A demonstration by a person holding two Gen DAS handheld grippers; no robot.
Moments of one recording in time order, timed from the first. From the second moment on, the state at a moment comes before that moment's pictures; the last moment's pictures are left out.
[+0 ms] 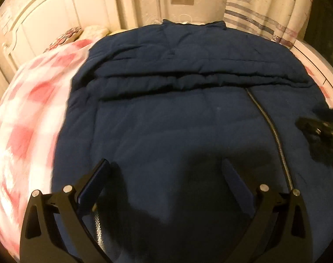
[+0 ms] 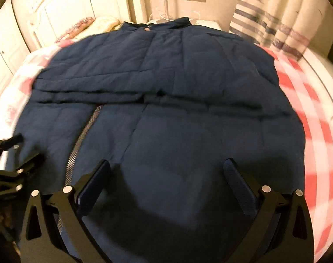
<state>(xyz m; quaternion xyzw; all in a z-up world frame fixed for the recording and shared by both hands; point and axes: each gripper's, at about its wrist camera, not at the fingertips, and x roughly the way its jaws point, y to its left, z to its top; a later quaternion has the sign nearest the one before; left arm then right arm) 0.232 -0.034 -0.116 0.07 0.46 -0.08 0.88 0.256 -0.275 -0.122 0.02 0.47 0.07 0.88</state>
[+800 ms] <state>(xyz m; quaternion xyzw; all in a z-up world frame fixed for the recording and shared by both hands) 0.162 -0.037 -0.123 0.11 0.42 -0.10 0.90 0.150 -0.259 -0.131 -0.02 0.42 0.10 0.90</state>
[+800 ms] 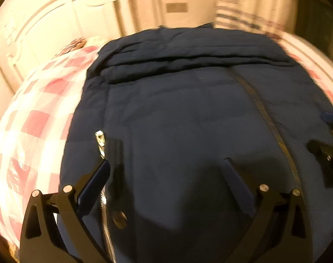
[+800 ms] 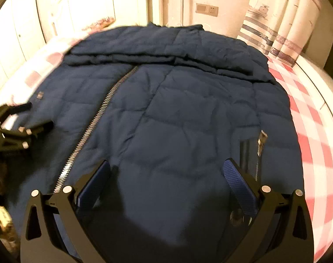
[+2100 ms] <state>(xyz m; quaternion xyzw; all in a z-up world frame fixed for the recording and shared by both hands) 0.070 -0.003 -0.121 0.09 0.39 -0.14 0.90 0.045 -0.259 -0.132 -0.10 0.37 0.13 0.91</state>
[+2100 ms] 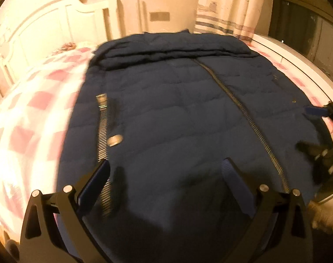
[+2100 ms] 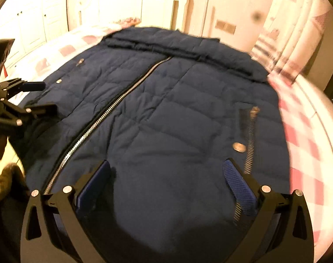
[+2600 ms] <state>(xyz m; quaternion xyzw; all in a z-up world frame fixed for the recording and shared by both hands) 0.051 0.115 -0.120 0.00 0.39 -0.05 0.92 -0.006 -0.394 -0.150 0.09 0.39 0.04 0.92</state>
